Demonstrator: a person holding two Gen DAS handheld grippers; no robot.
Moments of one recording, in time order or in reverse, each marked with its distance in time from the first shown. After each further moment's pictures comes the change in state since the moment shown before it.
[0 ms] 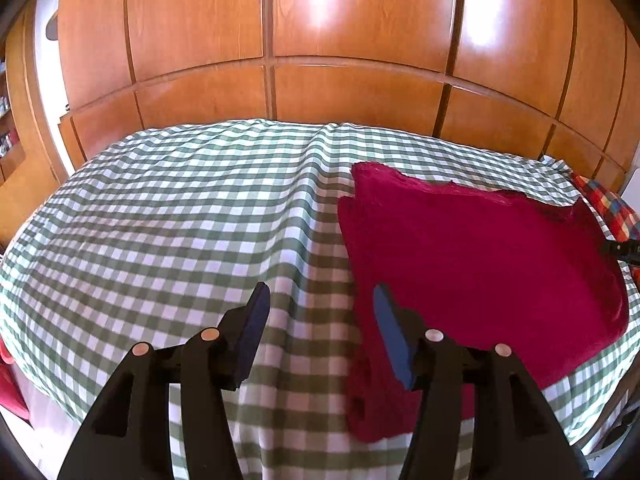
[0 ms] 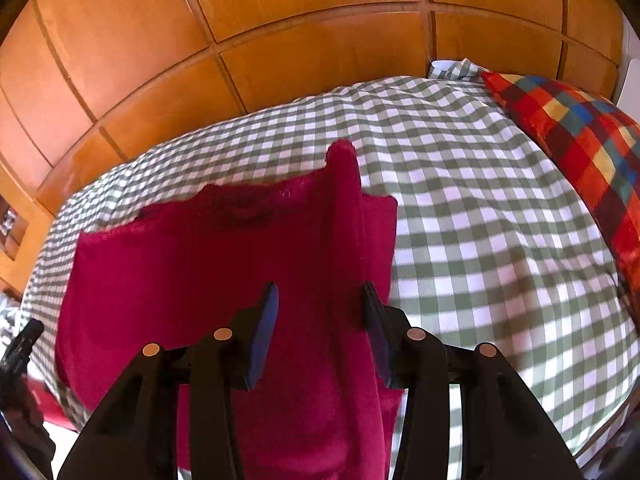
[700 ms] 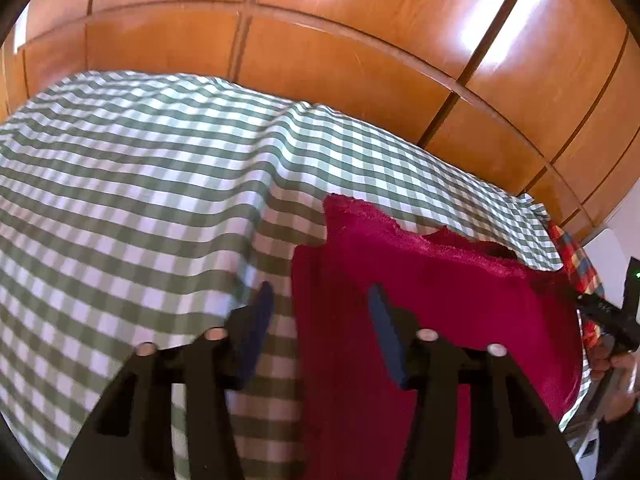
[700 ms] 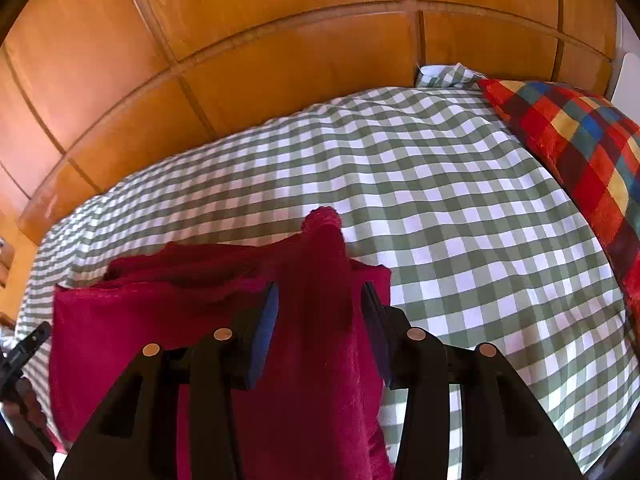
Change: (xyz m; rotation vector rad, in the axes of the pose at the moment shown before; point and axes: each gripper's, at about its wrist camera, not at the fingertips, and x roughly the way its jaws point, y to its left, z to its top) left arm 0.102 0.003 0.054 -0.181 0.122 -0.255; right arm 0.042 -0.010 0.047 0.059 -0.002 -0.054
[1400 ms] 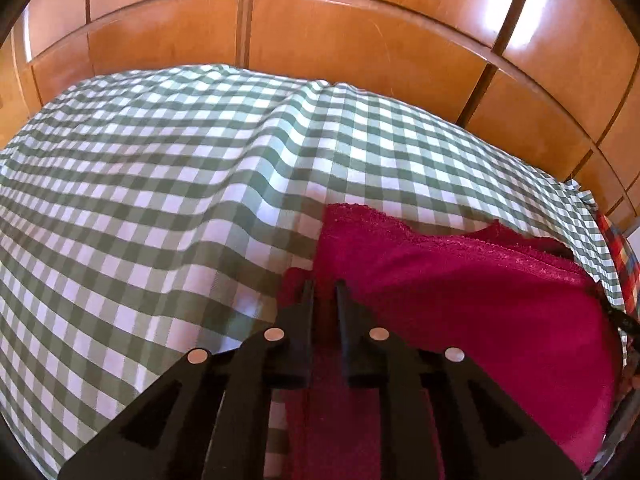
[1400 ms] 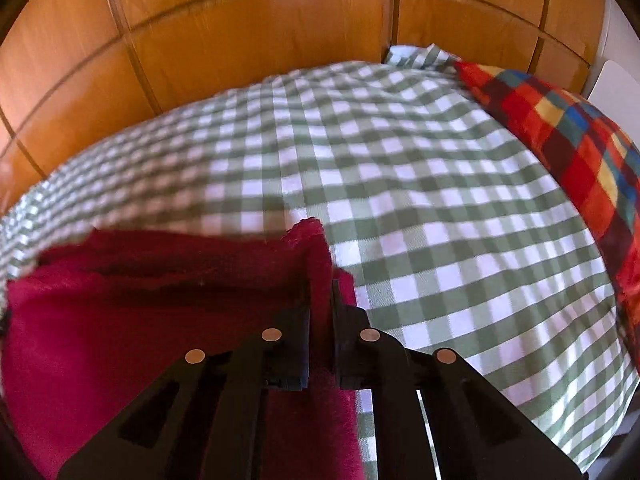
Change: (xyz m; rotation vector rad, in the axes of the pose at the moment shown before) left arm 0.055 -0.017 0.004 0.033 -0.009 0.172; right arm 0.044 -0.003 -0.013 -0.028 0.008 -0.194
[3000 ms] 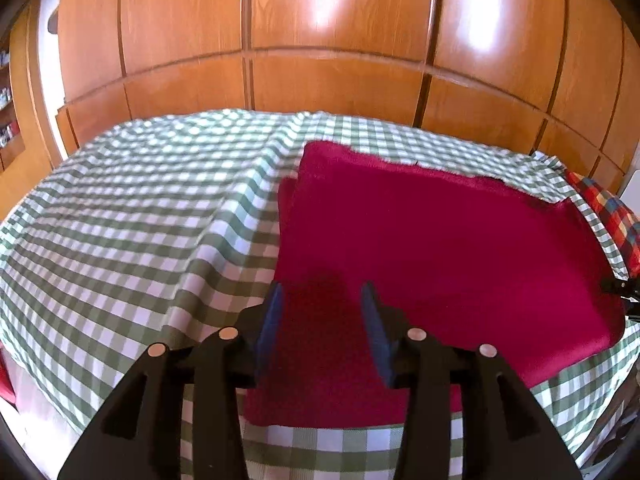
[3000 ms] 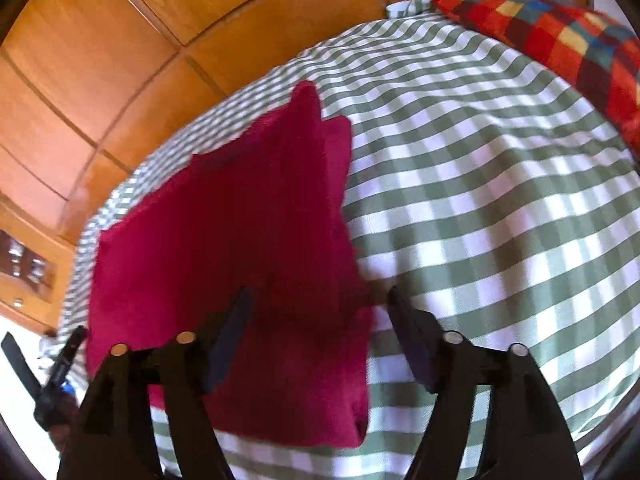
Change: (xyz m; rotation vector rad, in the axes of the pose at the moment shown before) left arm -0.115 -0.030 -0.125 0.118 -0.215 0.069; right arm -0.074 -0.059 -0.104 0.145 0.077 0.409
